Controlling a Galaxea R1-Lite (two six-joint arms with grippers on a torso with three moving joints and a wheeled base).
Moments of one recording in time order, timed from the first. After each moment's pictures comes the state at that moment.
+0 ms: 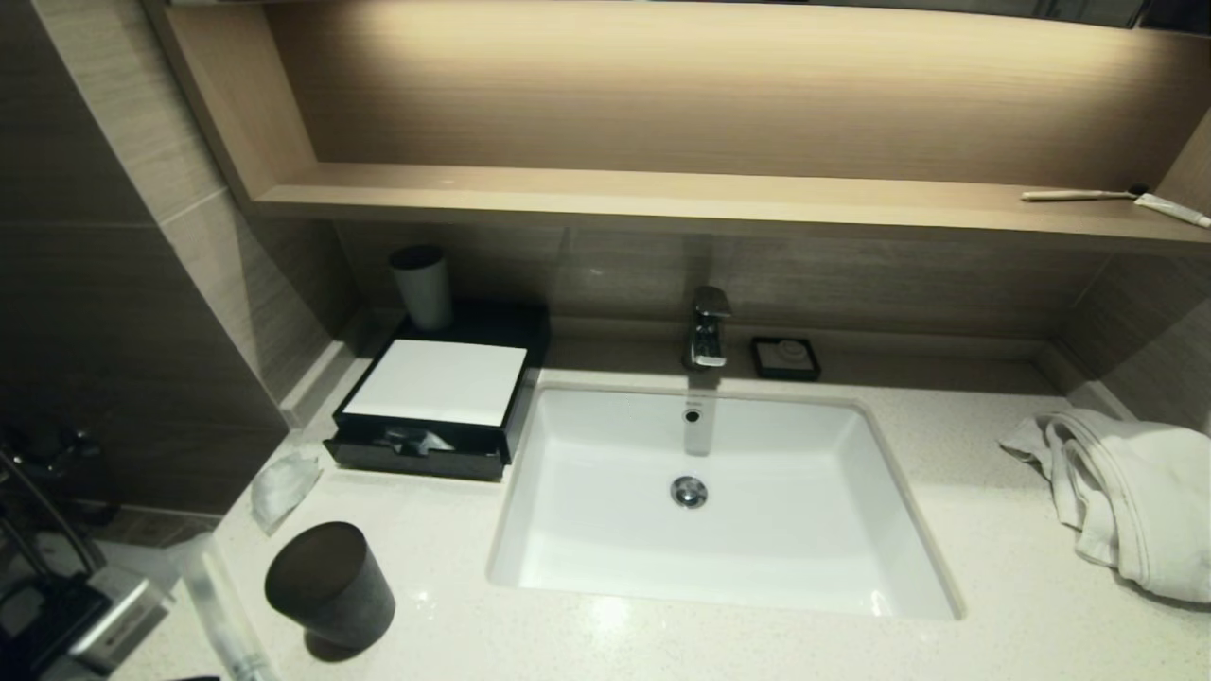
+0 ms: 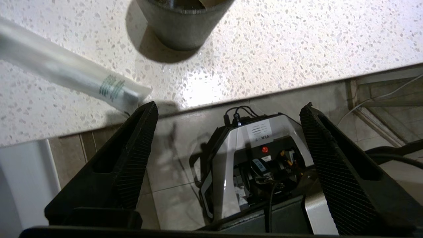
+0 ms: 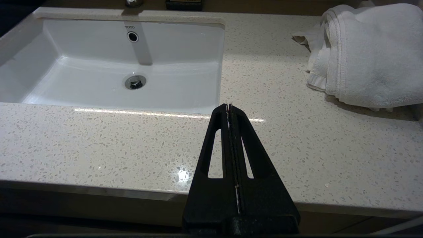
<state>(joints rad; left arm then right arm) -0.14 0.99 -0.23 -0.02 -0.24 0.06 0.00 0.00 0.00 0.00 0.00 0.00</state>
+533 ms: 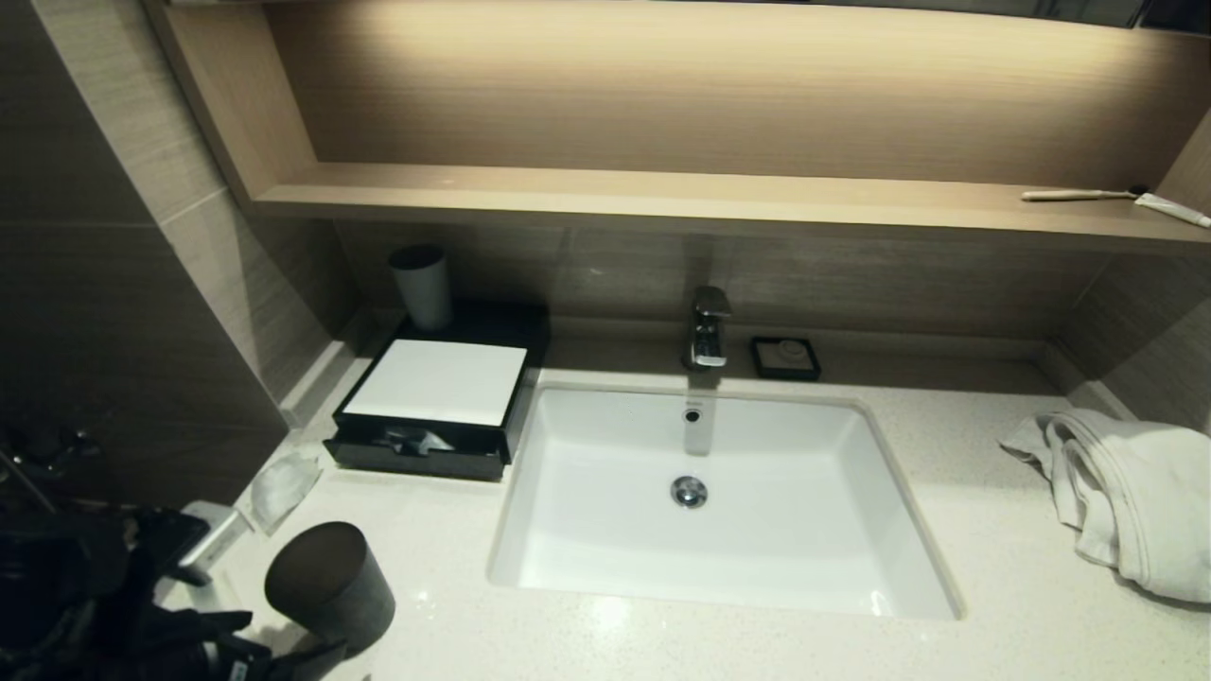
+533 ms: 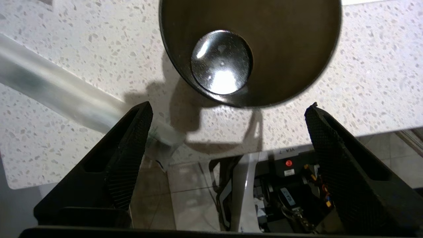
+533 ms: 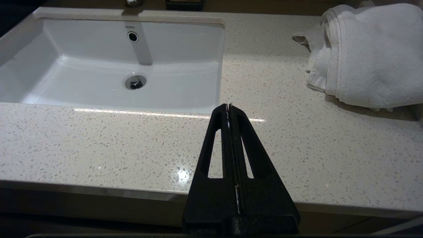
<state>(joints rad) -0.14 1.29 -0.25 -0.28 -0.12 0.07 0.00 0.00 0.00 0.00 0.00 0.00</state>
